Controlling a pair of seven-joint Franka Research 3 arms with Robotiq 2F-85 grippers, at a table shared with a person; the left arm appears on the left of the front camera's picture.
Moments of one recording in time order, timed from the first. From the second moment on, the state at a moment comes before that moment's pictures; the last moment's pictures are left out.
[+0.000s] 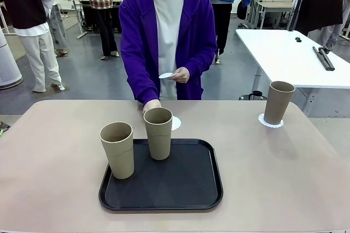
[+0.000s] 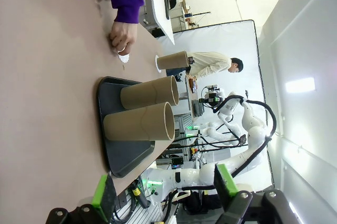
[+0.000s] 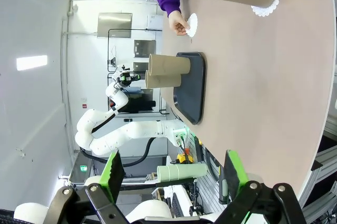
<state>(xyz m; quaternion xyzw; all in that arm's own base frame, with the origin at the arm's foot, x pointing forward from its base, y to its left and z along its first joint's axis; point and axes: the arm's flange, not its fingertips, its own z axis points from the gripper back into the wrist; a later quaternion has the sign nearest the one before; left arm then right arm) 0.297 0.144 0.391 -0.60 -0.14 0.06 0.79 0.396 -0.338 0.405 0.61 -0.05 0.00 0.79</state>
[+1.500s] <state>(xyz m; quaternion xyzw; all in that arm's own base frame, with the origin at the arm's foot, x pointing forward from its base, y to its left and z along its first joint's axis) 0.297 0.144 0.391 -0.60 -0.14 0.06 0.79 0.396 -0.338 0.405 0.61 -0.05 0.00 0.79</state>
